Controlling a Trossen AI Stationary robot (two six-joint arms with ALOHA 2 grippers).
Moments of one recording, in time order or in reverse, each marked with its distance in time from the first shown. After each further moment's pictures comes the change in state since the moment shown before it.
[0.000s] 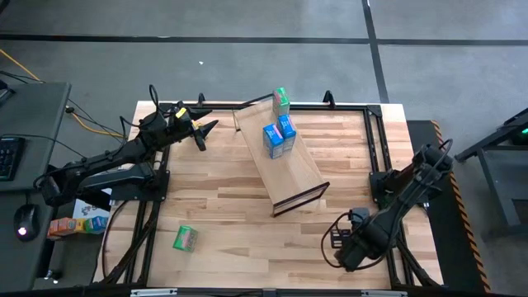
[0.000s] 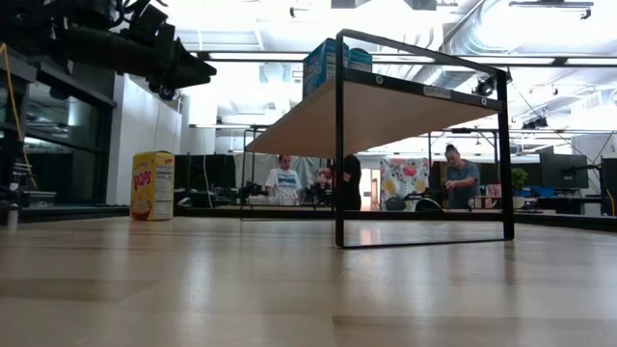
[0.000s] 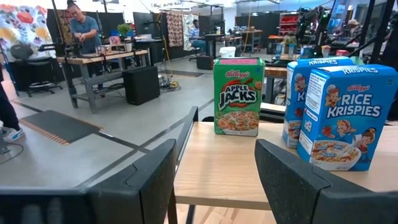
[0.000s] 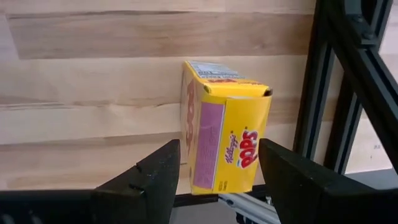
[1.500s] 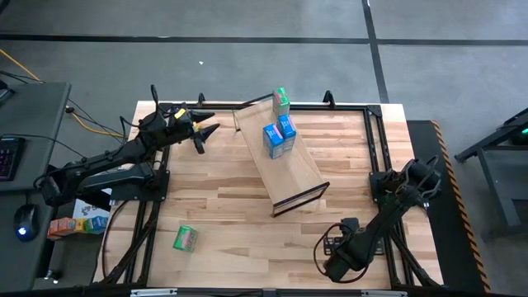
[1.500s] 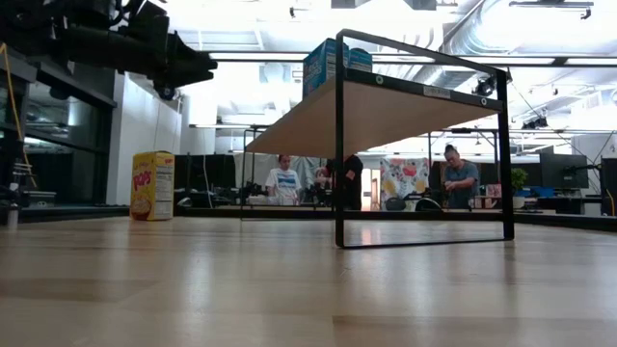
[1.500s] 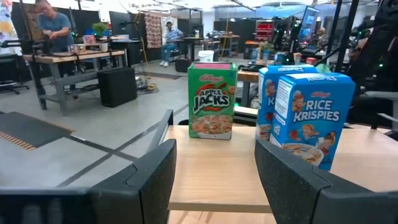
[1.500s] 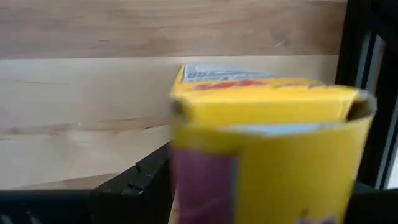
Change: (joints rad) left arm -0.001 0.000 0.000 0.011 0.098 -0.043; right arm 0.010 0.192 -0.073 0.135 -0.021 -0.001
